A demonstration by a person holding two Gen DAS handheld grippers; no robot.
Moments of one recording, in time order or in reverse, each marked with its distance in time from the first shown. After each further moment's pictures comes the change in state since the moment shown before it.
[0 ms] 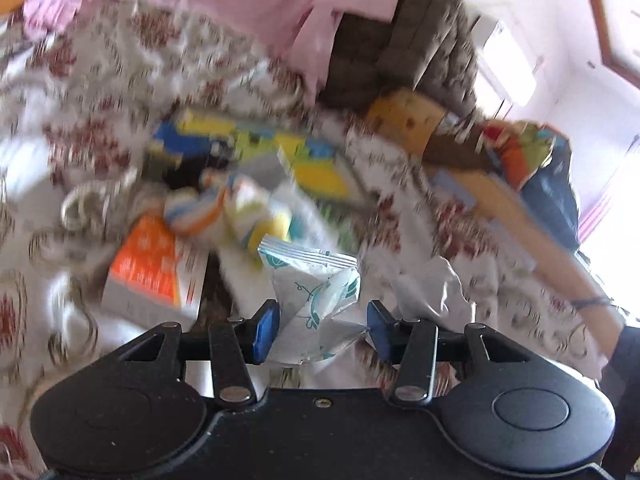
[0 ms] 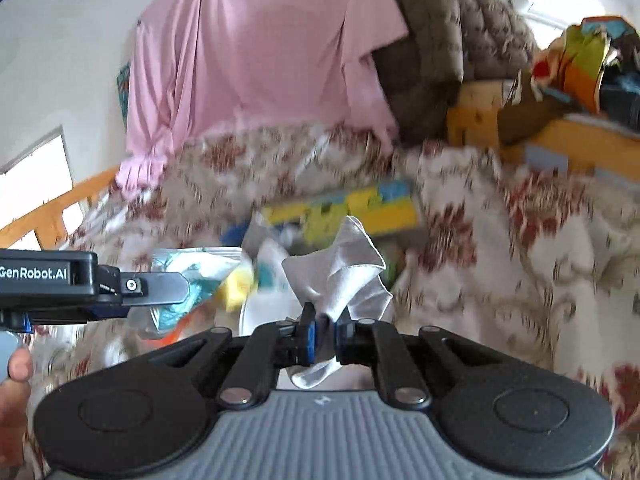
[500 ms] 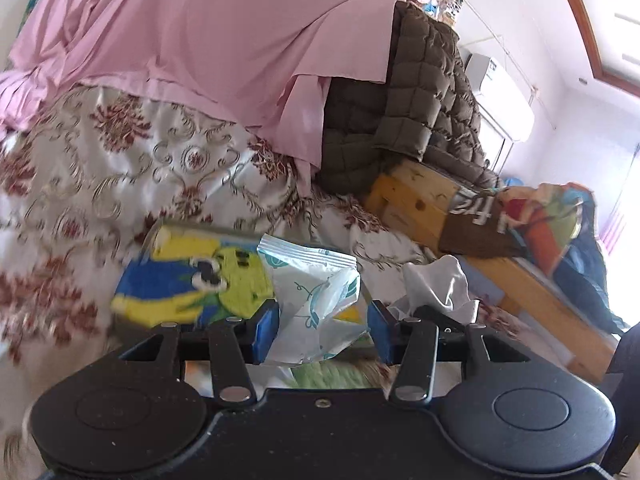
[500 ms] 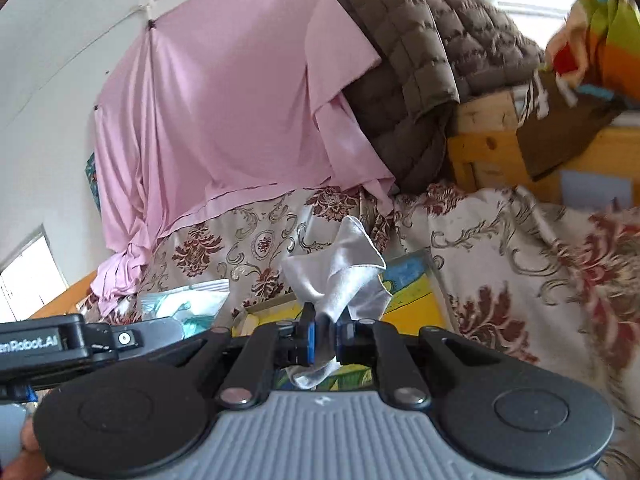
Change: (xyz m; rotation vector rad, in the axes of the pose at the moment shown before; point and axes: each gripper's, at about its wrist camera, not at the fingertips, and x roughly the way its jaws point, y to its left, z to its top) left arm 0.093 -0.010 0.127 0.103 -0.163 0.045; right arm 0.157 -0.056 0.092 0.202 -0.137 0.066
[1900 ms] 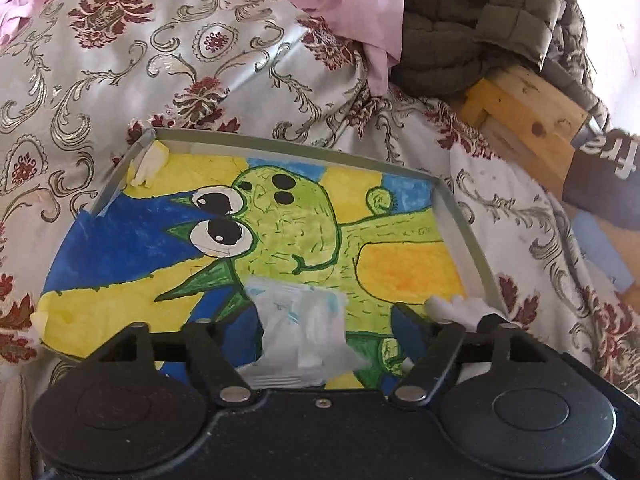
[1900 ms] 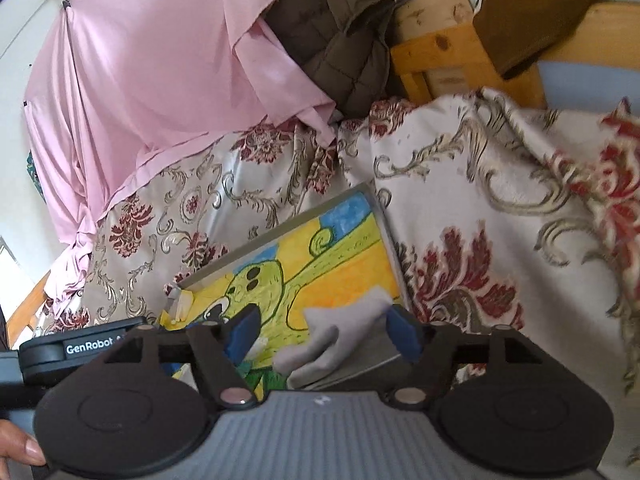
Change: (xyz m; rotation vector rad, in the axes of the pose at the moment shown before) left arm 0.195 0.047 0.006 -0.080 0.302 0.157; right arm 0.085 -0.068 -0.004 0.135 0.188 -0.081
